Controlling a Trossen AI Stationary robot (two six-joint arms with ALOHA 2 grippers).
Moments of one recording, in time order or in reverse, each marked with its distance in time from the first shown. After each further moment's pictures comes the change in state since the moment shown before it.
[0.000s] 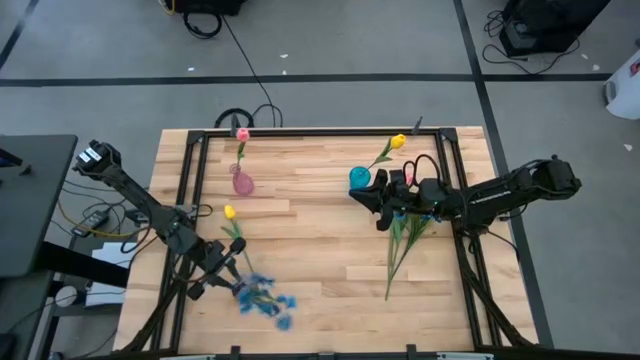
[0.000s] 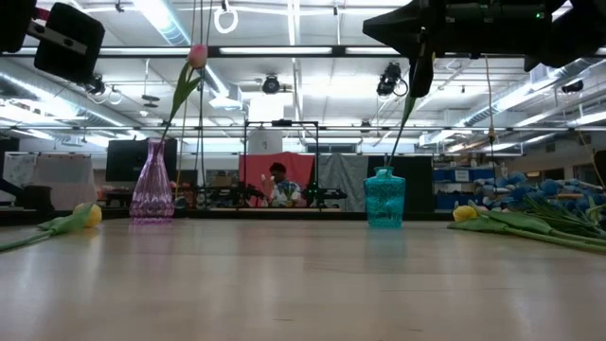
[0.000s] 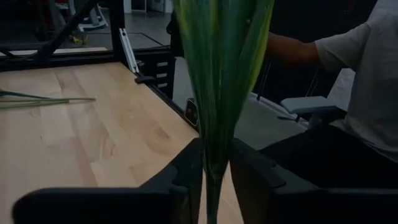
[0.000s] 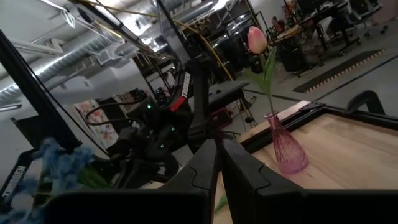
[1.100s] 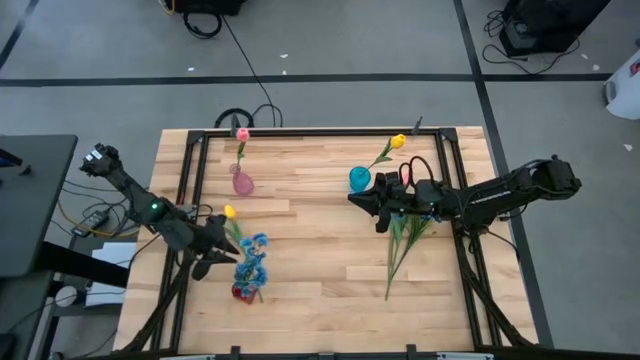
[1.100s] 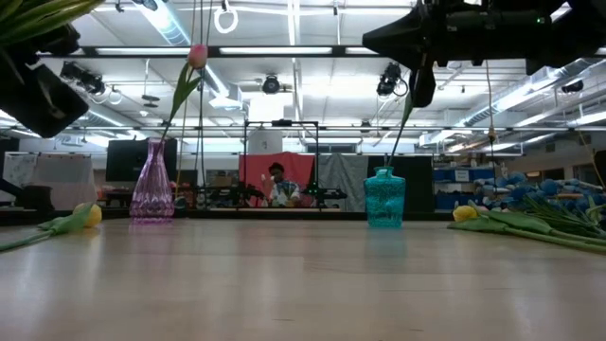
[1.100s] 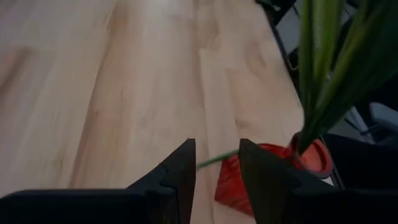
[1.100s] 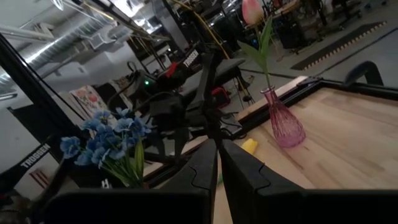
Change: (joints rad) left arm 0.000 -0.360 0.117 -0.909 -0.274 -0.539; right arm -0.001 0.000 0.000 -0.087 -0.020 0.052
